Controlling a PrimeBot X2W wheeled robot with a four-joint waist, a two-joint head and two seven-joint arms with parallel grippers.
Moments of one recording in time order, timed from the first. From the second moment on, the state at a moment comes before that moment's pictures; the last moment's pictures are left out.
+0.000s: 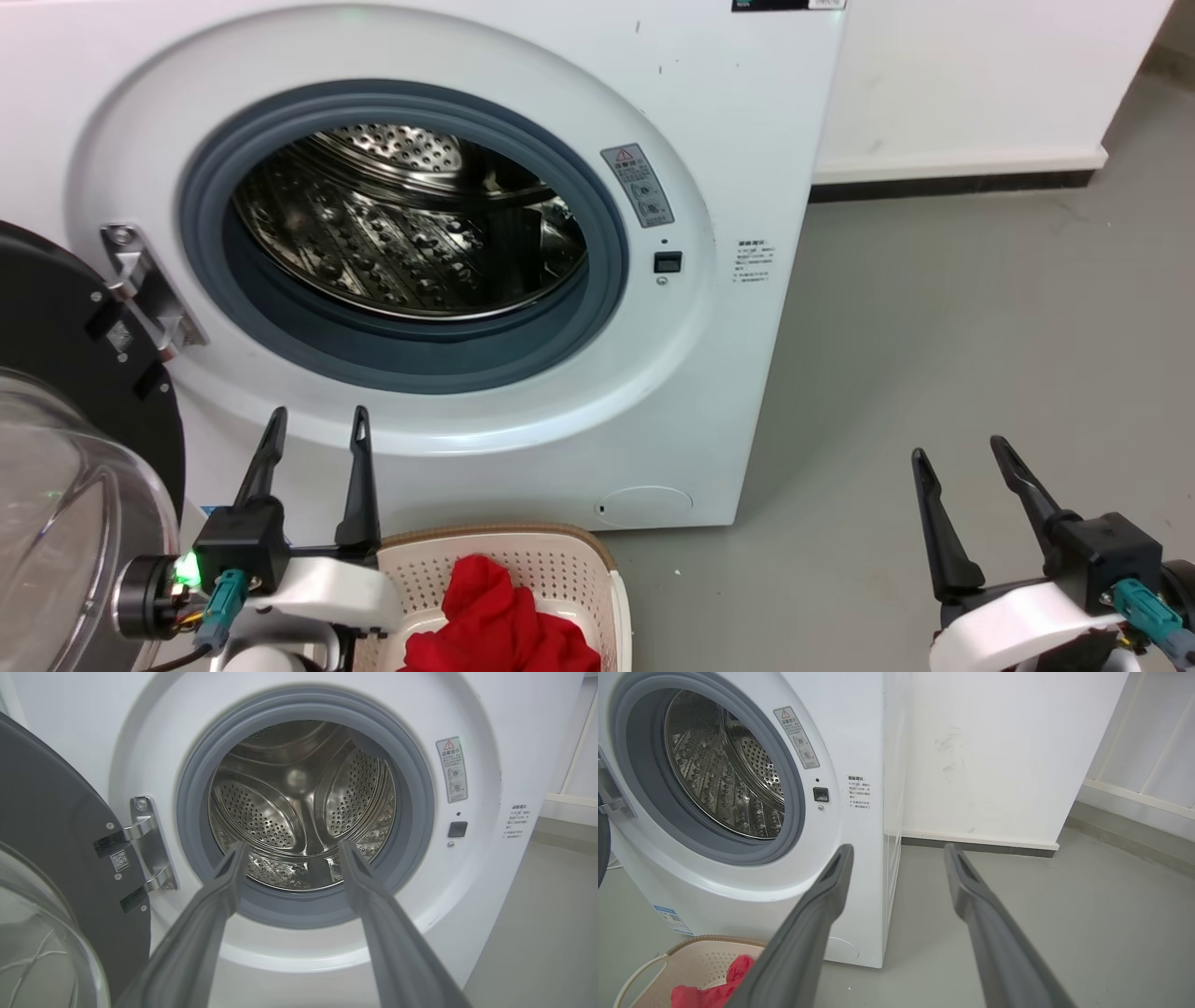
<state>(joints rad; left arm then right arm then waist) -0.08 0.13 -0.04 0.14 -0.12 0.04 -0.26 0.08 -0.05 0.01 -0.11 0.02 0.13 -0.01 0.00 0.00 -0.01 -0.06</state>
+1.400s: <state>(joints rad) 0.05 0.17 -0.05 0.02 -0.16 0.09 -0.10 0.13 -0.05 -0.01 -0.15 0.01 0.13 0.00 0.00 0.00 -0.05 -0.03</state>
